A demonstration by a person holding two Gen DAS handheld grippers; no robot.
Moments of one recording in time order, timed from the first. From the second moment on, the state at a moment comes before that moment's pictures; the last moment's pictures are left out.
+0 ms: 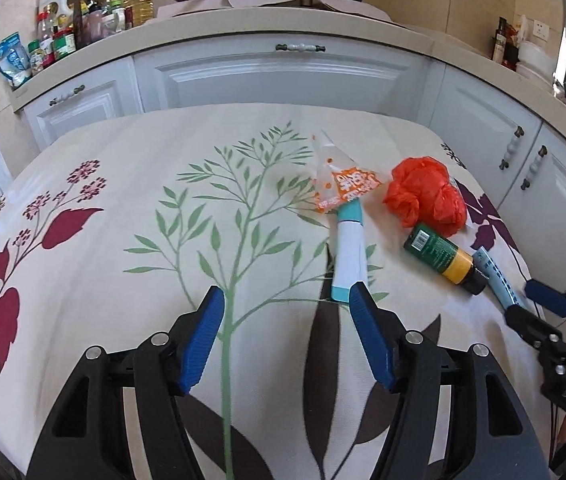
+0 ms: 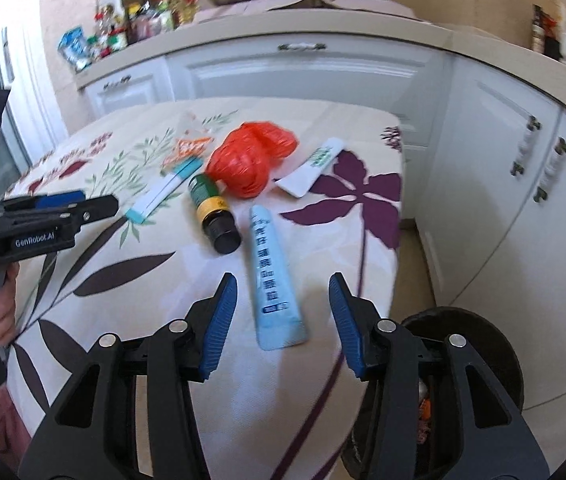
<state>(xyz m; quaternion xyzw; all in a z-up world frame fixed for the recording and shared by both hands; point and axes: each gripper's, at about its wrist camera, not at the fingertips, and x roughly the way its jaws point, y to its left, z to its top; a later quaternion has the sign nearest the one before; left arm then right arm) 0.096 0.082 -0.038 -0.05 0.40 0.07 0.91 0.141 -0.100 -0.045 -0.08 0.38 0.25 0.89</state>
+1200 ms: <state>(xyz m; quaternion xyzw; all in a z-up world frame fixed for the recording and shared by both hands) 0.104 0.055 -0.042 -0.02 0.41 0.01 0.91 0.125 -0.114 -0.032 -0.04 0.36 0.21 0.91</state>
